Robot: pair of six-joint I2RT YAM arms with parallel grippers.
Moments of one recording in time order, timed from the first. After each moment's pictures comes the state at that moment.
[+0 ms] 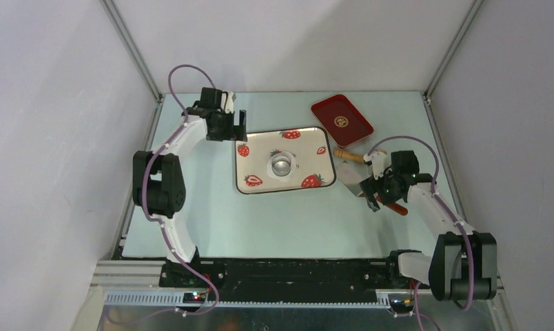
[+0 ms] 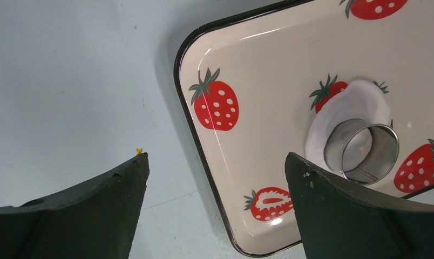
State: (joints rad) left arm -0.17 1.88 1.51 -0.59 0.16 -0.10; right arm 0.03 1.22 0.73 -0.62 -0.16 -0.46
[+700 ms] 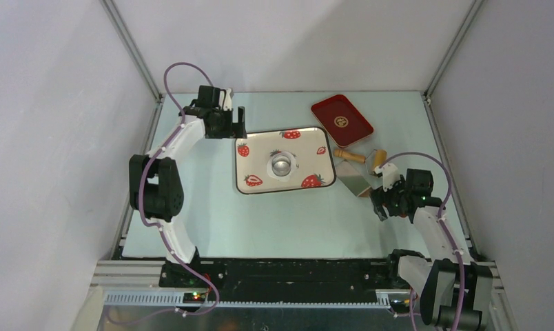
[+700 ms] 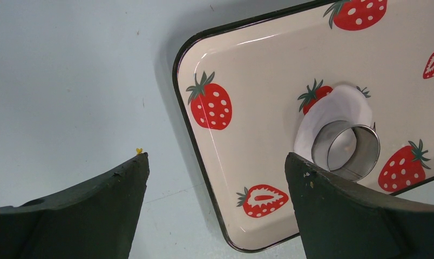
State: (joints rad) left arm -0.17 1.83 1.51 -0.59 0.16 -0.12; right arm -0.13 0.99 0.48 -0.47 -0.31 -0.58
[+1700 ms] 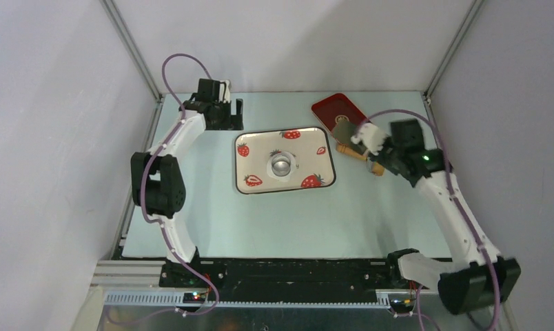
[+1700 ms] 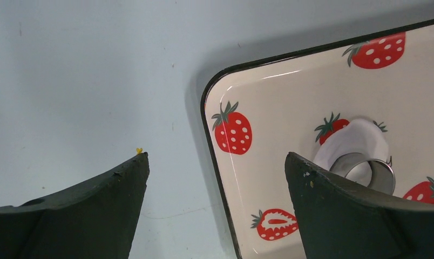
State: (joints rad) left arm -0.17 1.87 1.59 -0.59 0.06 -0.11; right arm 0.15 1.08 1.12 -0.86 0.06 -0.82
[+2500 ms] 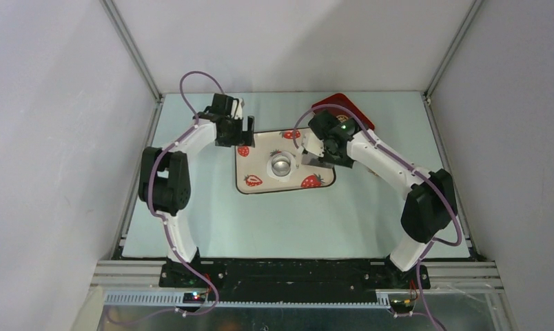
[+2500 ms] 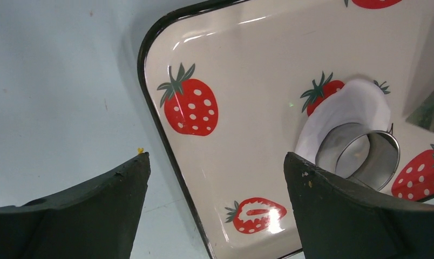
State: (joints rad) left arm -0.23 1.92 1.47 -0.53 0.13 -0.15; right arm 0.62 1.70 1.52 -1.06 0.39 -0.75
